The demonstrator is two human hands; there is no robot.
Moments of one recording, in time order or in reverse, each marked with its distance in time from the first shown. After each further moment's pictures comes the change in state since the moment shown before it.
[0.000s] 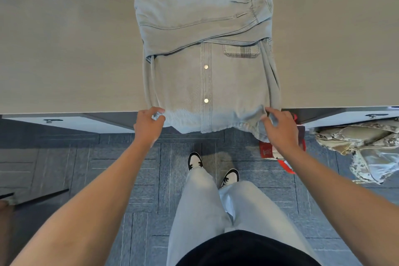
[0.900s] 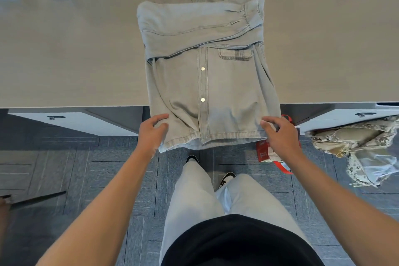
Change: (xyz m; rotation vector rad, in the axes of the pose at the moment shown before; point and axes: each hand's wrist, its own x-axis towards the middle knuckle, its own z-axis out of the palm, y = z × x) left_hand -0.073 0.004 0.015 -0.440 0.004 0.026; right_hand -0.057 0.015 -0.030 0.272 0.002 -0.059
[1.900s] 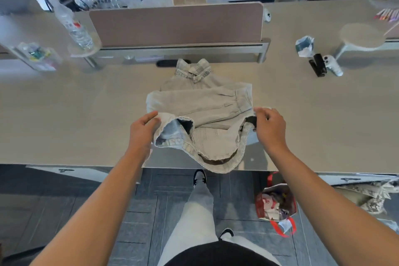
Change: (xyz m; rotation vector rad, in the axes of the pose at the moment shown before) left_hand 0.055 0.220 -0.016 -0.329 0.135 0.084; right_hand 0.122 -0.202 -0.087 0.227 0.206 -0.130
